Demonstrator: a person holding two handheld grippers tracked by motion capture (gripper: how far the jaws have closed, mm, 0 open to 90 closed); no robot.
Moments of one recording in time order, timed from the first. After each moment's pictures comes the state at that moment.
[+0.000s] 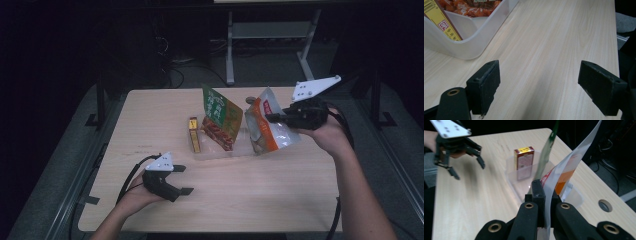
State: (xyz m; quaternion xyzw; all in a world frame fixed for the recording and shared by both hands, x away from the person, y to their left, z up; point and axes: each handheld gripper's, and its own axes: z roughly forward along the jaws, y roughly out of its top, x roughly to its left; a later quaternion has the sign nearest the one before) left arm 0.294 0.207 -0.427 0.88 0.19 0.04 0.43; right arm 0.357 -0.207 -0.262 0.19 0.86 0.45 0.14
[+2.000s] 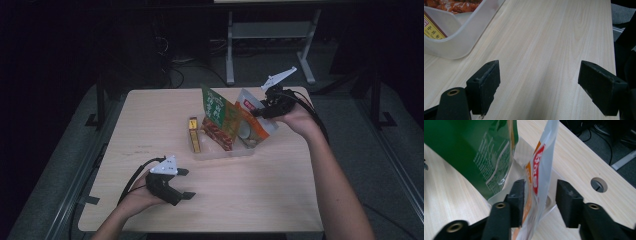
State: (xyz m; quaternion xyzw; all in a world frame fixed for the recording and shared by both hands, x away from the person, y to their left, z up) left arm 0.291 0.200 -0.432 0.89 0.17 0.03 0.41; right arm 0.438 -0.171 -0.308 0.28 0.88 0.36 0.13
